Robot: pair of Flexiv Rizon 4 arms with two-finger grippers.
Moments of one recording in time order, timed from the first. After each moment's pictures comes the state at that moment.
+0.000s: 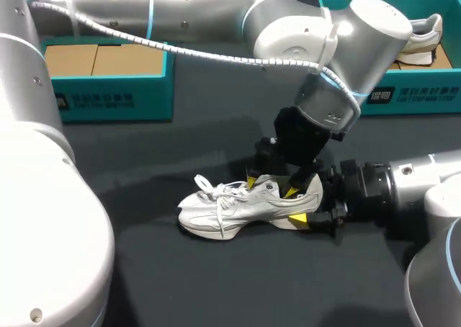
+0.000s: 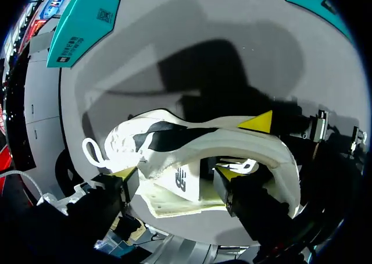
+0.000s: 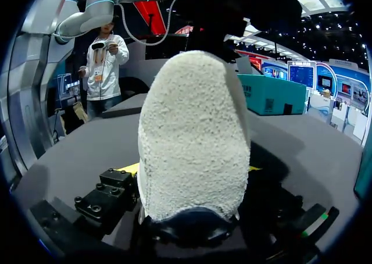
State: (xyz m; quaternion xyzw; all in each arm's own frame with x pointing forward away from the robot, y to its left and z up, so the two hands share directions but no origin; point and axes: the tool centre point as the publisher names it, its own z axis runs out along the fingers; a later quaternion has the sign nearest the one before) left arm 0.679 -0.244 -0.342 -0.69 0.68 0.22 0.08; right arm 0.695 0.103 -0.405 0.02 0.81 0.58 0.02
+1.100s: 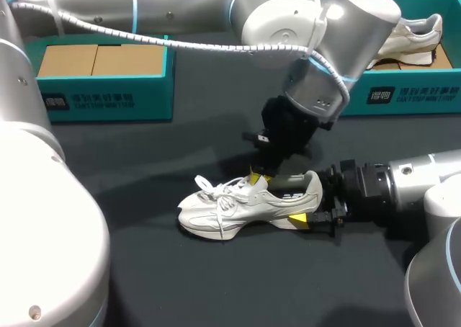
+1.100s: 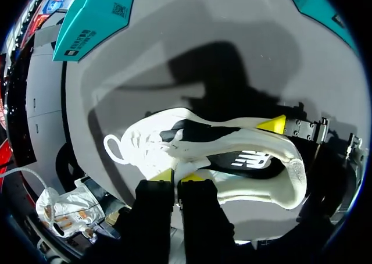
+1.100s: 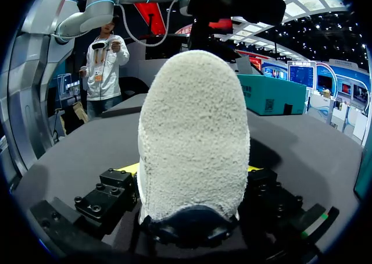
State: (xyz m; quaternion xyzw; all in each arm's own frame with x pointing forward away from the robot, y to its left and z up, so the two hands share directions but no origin) left arm 0.682 -0.220 -0.318 -0.71 0.67 0.23 0.07; right arm 0.695 0.103 -0.404 0.02 0.81 0.58 0.02
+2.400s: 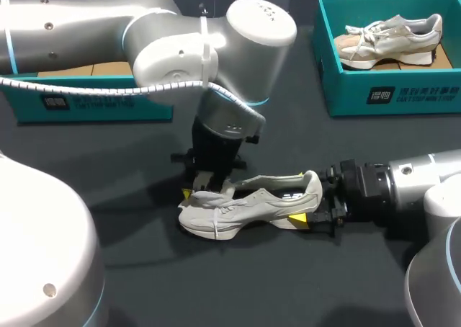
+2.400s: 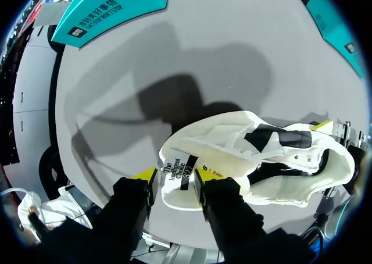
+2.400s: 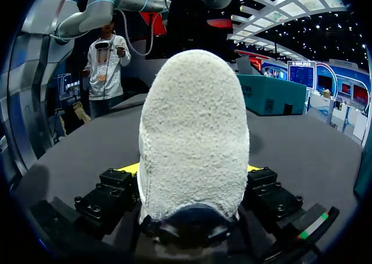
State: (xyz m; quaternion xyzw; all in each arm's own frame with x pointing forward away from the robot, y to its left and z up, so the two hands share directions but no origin) left arm 0.666 -0.106 -0.340 -0.73 0.66 0.15 0.07; right arm 0.695 0.104 -0.404 0.02 0.81 0.58 0.02
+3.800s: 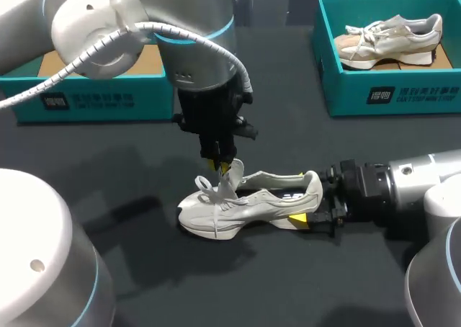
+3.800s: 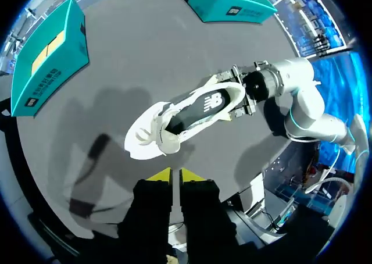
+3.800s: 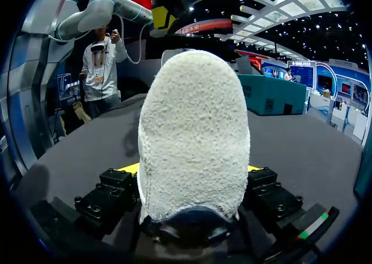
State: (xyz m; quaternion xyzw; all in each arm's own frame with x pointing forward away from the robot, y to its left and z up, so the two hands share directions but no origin) left arm 0.642 -0.156 -0.214 -0.53 0.84 -0.02 -0.08; right arm 0.695 0.103 -0.405 0.02 0.81 0.58 0.02
